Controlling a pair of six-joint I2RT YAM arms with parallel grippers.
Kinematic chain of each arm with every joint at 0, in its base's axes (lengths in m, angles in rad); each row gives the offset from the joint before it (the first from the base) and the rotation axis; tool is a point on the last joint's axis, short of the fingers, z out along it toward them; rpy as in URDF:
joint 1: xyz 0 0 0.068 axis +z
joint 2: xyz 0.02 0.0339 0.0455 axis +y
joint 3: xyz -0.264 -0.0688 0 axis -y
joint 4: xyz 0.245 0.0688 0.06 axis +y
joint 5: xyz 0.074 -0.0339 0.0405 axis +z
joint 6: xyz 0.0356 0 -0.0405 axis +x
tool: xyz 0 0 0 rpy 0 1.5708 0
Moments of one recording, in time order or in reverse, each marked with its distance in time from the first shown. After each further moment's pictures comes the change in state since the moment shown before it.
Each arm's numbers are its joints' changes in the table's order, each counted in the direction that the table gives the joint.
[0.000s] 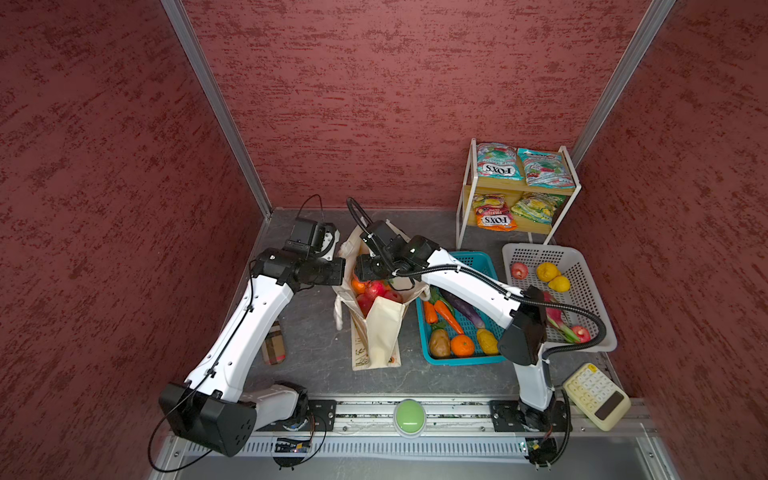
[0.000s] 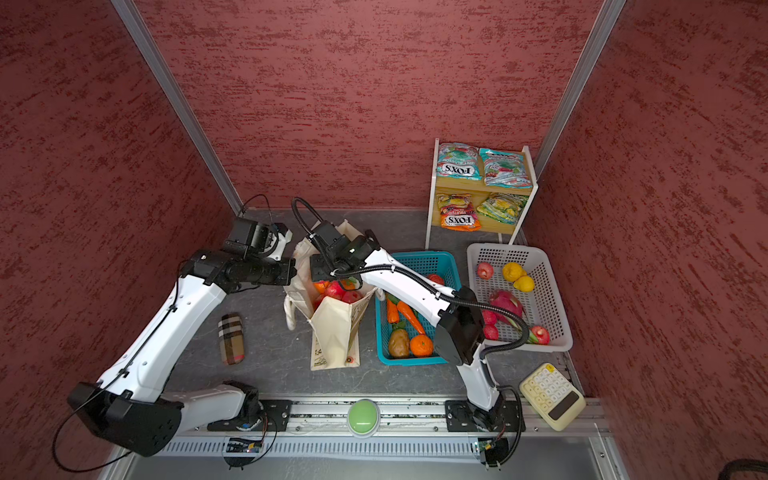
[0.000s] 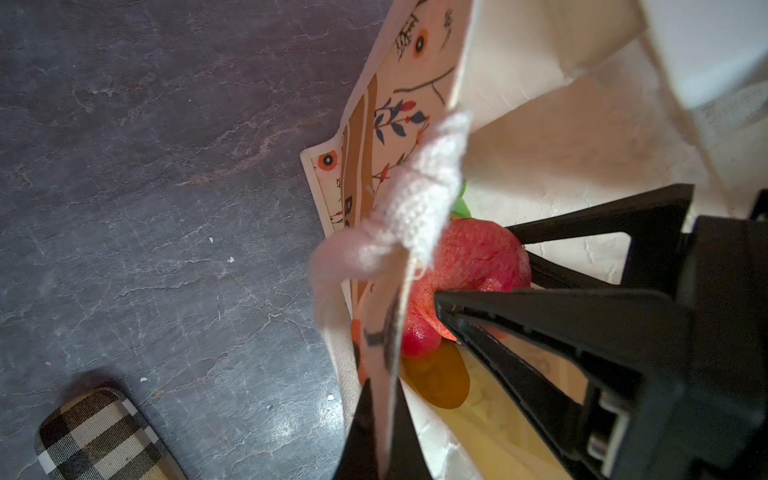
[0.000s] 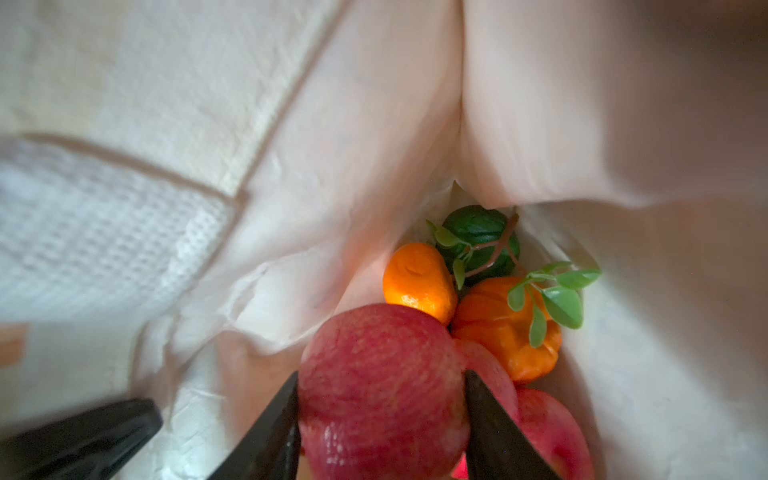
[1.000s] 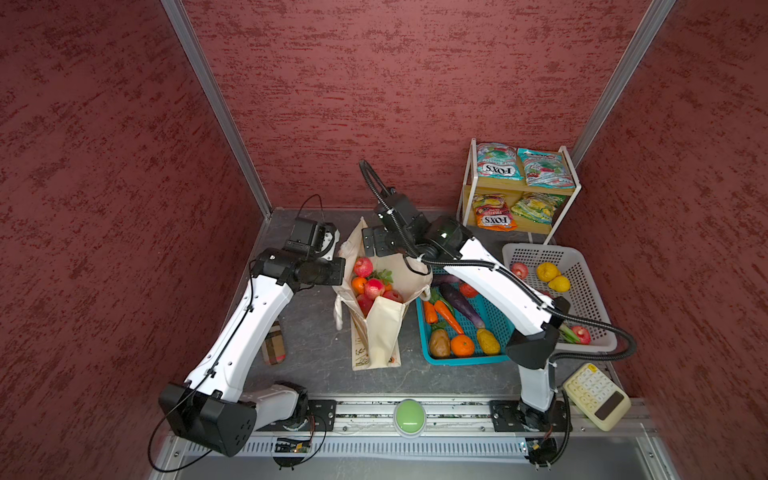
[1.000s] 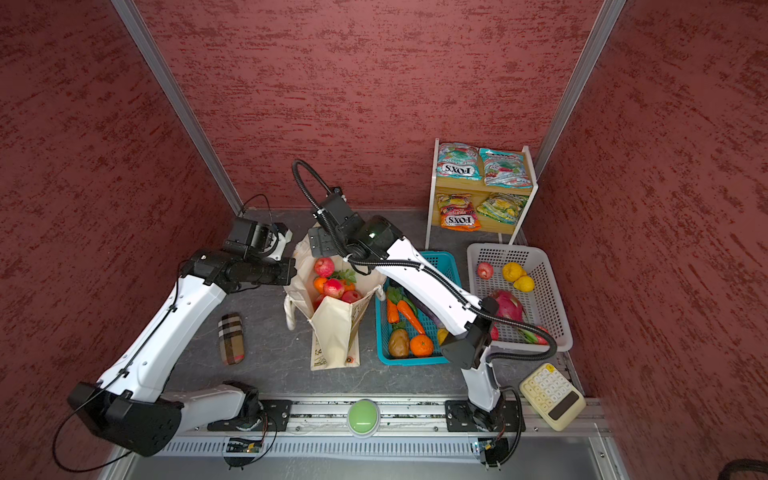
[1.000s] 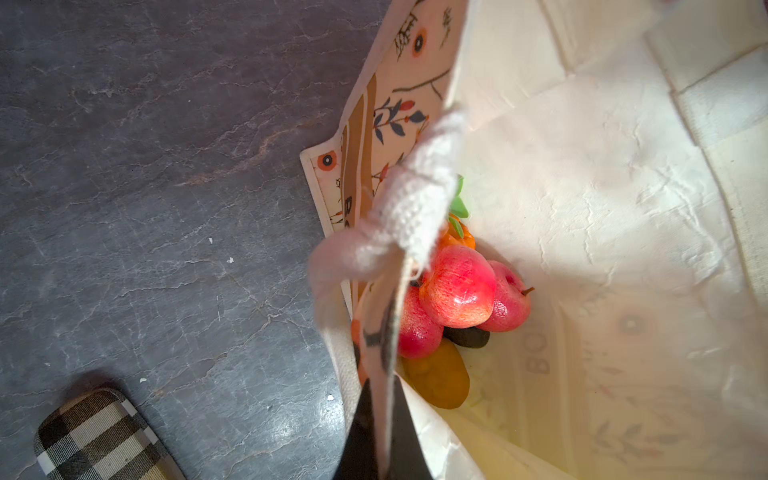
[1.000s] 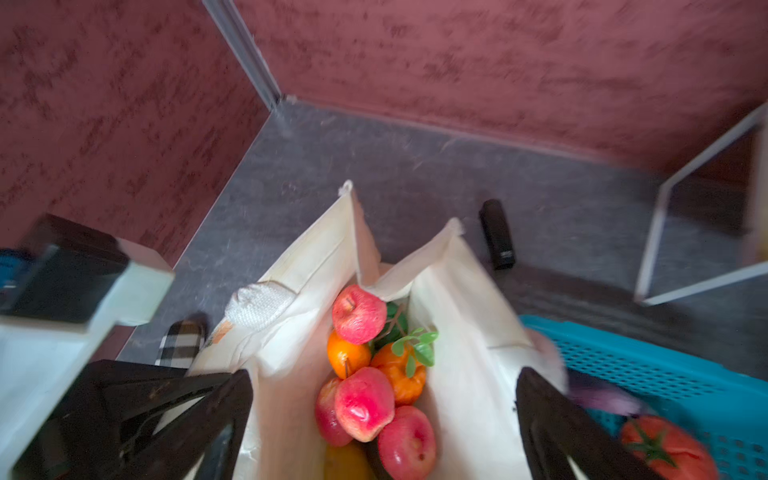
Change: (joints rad) left arm 0.000 0.000 0.000 -0.002 -0.003 0.000; right arm 0.000 -0.150 0.288 0.206 -0.401 -0.203
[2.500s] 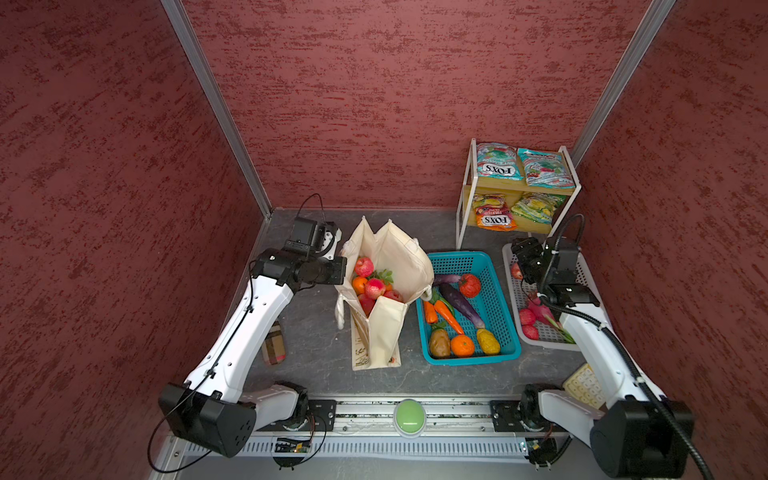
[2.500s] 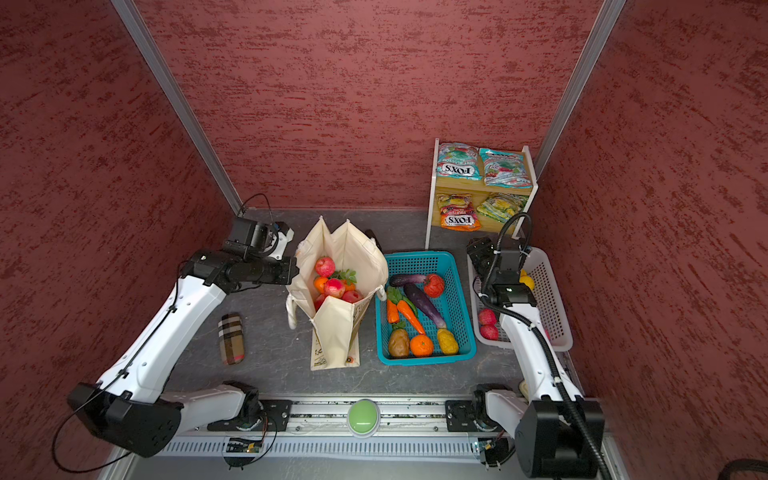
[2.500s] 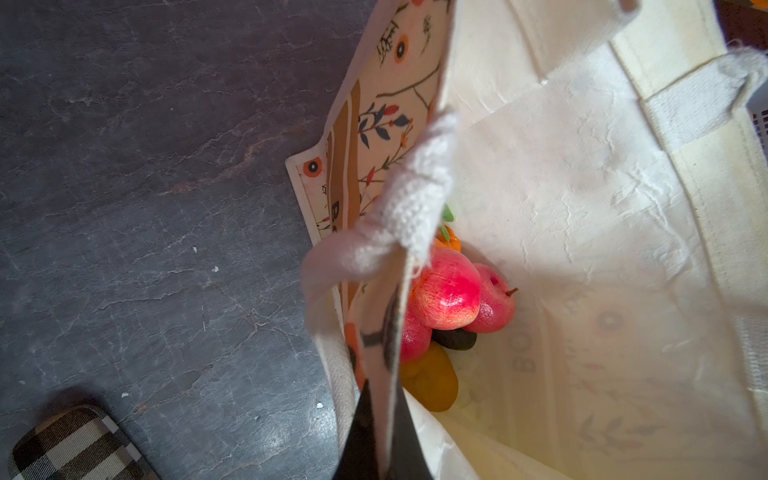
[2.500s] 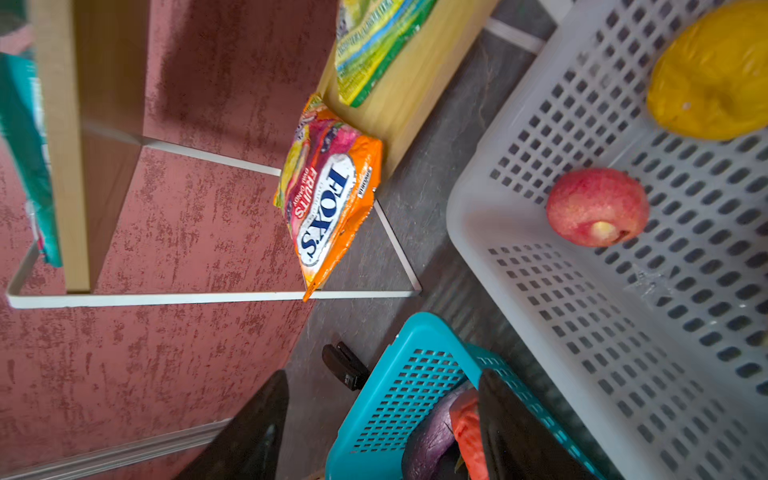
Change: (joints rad) left arm -0.001 -0.006 -0.007 -0.022 -0.032 0.000; right arm -0.969 -0.749 -1.489 -0.927 0.486 0.690
